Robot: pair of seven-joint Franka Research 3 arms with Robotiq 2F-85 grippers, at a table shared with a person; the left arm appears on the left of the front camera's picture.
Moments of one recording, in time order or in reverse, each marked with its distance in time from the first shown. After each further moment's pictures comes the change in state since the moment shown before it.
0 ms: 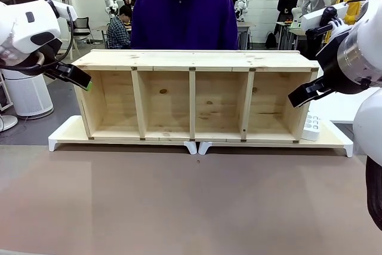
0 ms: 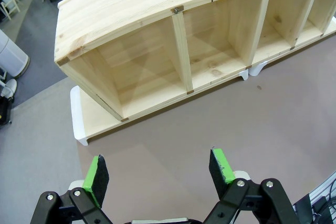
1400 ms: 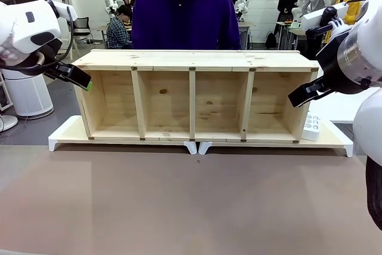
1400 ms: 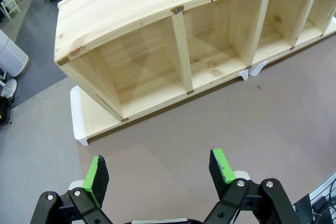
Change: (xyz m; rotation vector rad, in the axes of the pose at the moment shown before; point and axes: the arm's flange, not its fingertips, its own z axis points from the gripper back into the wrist) left arm 0.000 0.000 0.000 0.000 0.000 0.000; right arm 0.000 0.000 0.000 0.000 0.000 0.000
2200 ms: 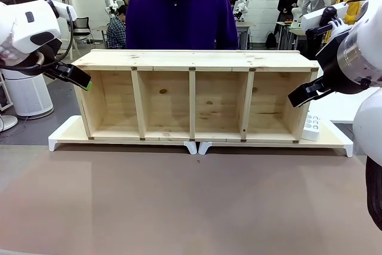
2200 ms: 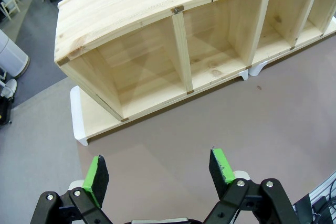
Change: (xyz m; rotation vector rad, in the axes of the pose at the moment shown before) left arm 0.000 0.000 0.000 0.000 0.000 0.000; right arm 0.000 0.000 0.000 0.000 0.000 0.000
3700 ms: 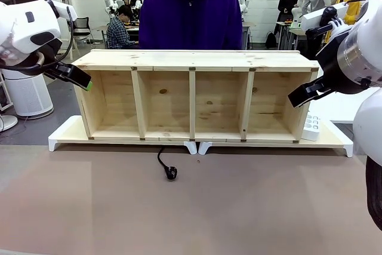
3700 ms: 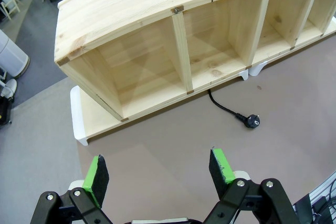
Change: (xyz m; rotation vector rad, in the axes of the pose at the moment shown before) left arm 0.000 0.000 0.000 0.000 0.000 0.000; right arm 0.000 0.000 0.000 0.000 0.000 0.000
